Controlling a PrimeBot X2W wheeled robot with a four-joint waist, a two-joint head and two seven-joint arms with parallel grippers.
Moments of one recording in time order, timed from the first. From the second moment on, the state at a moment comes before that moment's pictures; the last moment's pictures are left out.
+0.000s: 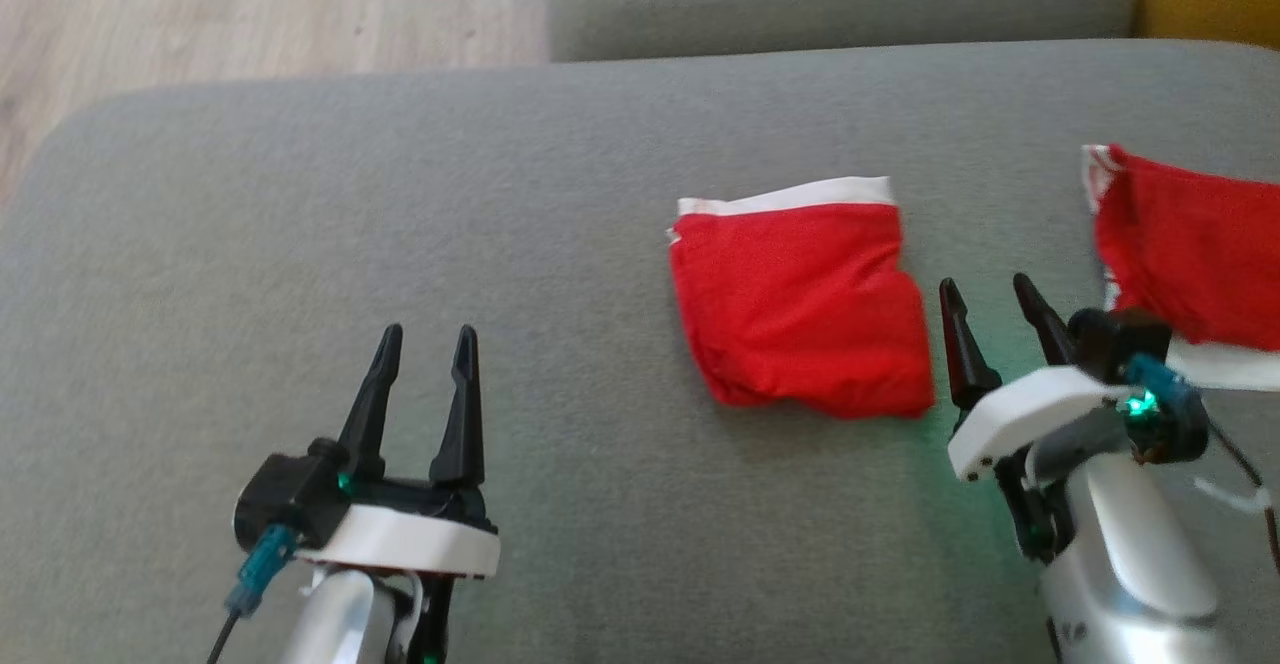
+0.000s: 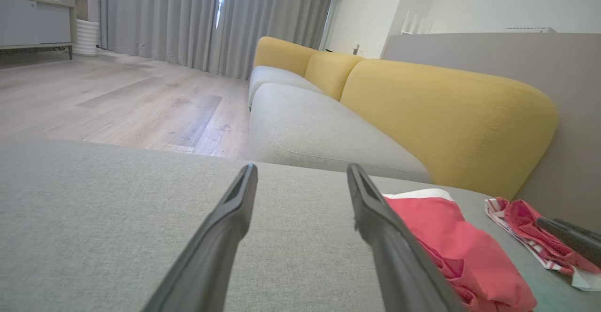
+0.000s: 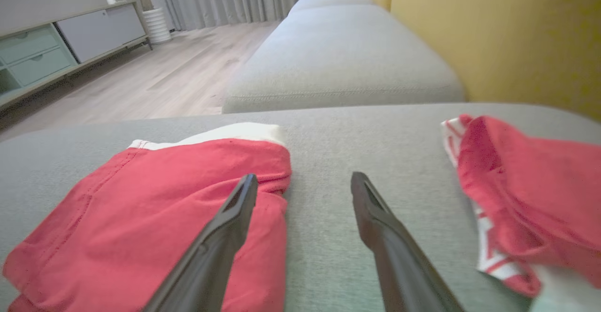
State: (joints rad) left arm -0.14 0.05 -0.23 0.27 -0.33 -0.11 -0.26; right arm -0.31 -0.05 0.00 0.55 0.08 0.13 -0.10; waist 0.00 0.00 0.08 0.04
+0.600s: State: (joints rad) left arm -0.18 0.05 -0.27 0.29 -0.35 -0.10 -0.26; right arm -0.55 -0.05 -0.04 0.98 0.11 0.13 -0.03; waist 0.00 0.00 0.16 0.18
